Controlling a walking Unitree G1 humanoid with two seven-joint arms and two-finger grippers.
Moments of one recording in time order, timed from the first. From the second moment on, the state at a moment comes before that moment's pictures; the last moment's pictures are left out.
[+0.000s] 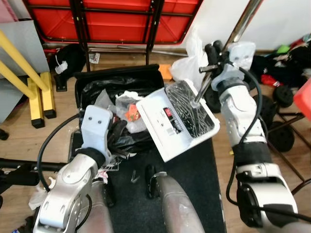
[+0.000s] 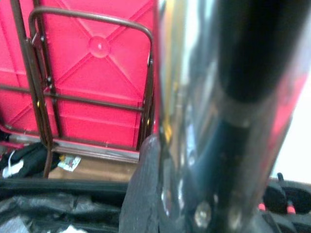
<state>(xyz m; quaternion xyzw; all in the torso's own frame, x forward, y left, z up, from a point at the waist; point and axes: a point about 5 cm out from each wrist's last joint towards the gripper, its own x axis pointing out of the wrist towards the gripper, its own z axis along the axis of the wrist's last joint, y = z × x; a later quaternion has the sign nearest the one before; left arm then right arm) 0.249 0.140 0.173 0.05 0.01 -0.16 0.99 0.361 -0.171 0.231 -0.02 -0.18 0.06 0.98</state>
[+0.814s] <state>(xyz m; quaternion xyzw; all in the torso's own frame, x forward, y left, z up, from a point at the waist) 0.287 0.145 0.159 0.07 -0.01 -0.13 0.99 0.318 -0.172 0.189 -0.05 -0.11 0.07 0.99</state>
